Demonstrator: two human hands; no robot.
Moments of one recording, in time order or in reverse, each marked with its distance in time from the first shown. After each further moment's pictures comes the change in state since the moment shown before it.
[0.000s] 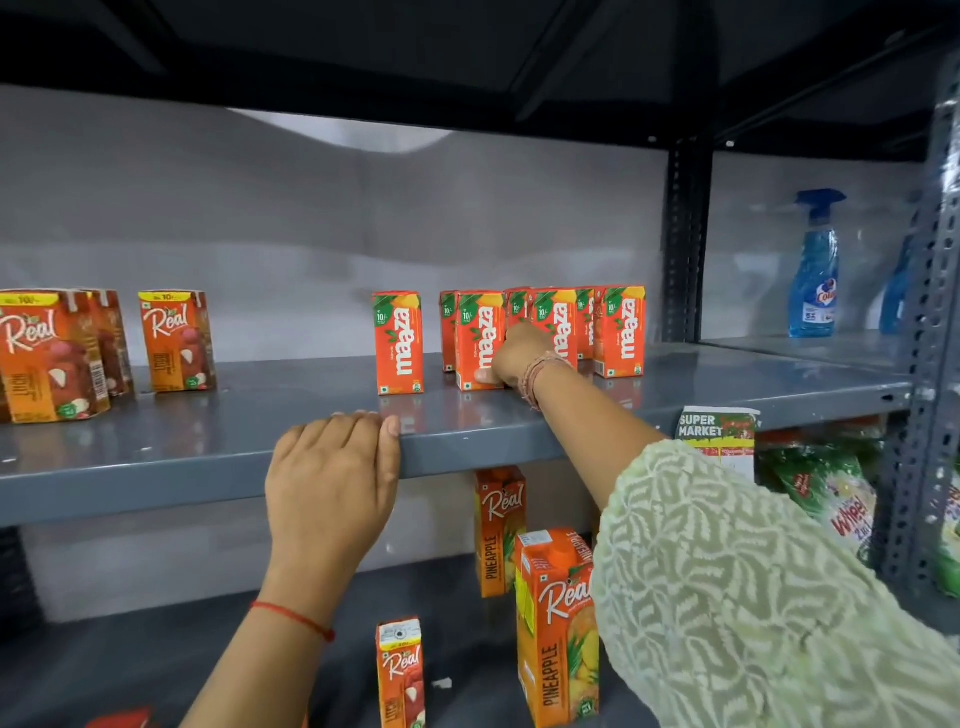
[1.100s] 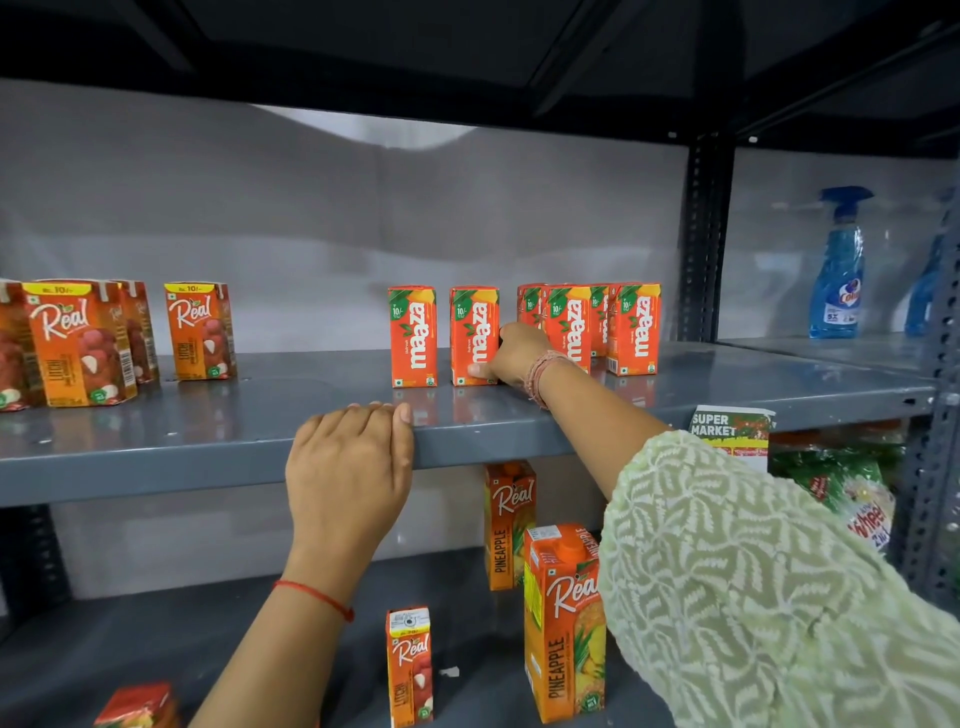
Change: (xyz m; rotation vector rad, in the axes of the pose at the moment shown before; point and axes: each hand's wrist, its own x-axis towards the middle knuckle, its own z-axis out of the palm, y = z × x) left_hand 0.001 0.004 -0.001 -0.022 0.030 -0.047; right_hand 0.007 -0.002 0.015 -0.030 -0.083 -0.131
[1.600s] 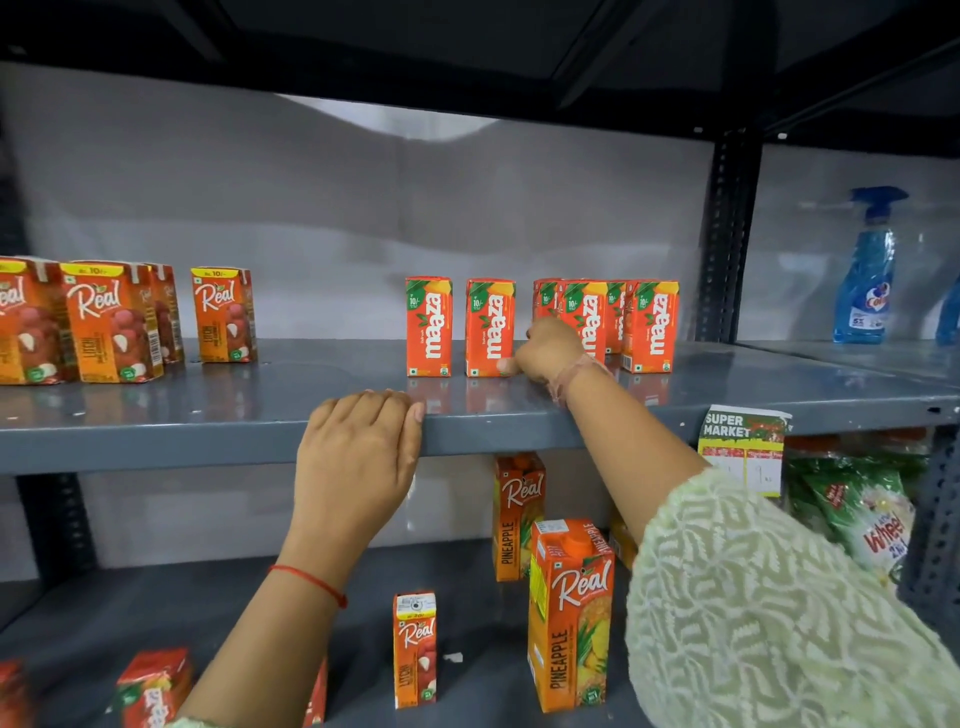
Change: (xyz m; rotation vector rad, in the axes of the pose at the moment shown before) left_hand -0.002 -0.009 -0.004 0.005 -0.082 0.099; right_hand -0.016 0.005 -0.008 0.048 0.065 0.039
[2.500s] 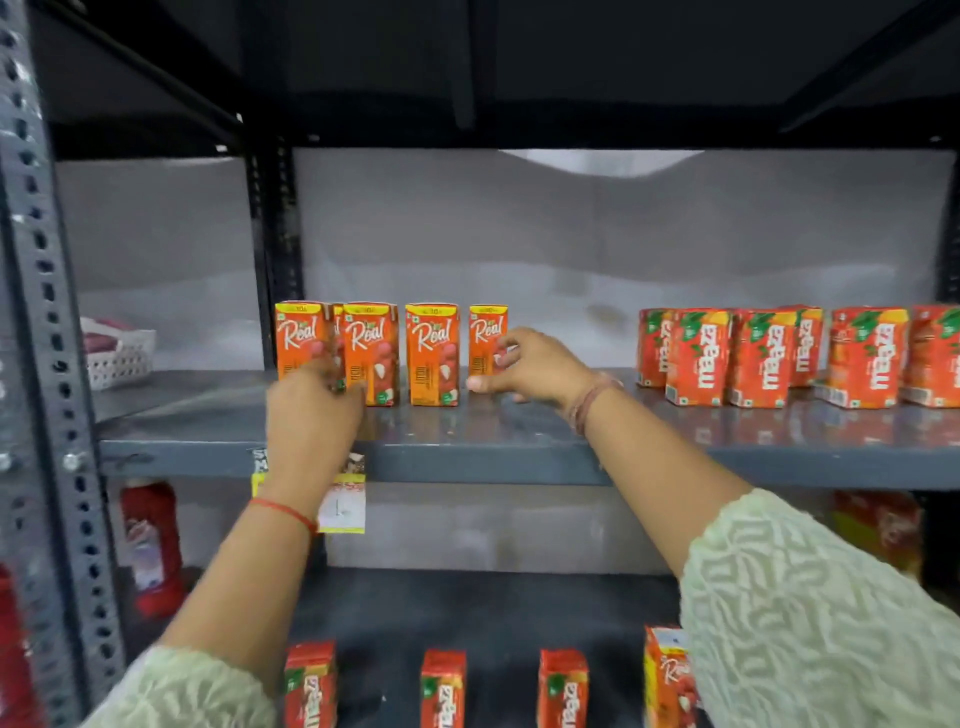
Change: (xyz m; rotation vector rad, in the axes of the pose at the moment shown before) left_hand -0.002 -0.257 -0.111 -0.171 -0.021 -0.744; right_hand -0.061 -0.212 0.148 0.267 -0.247 -0.289
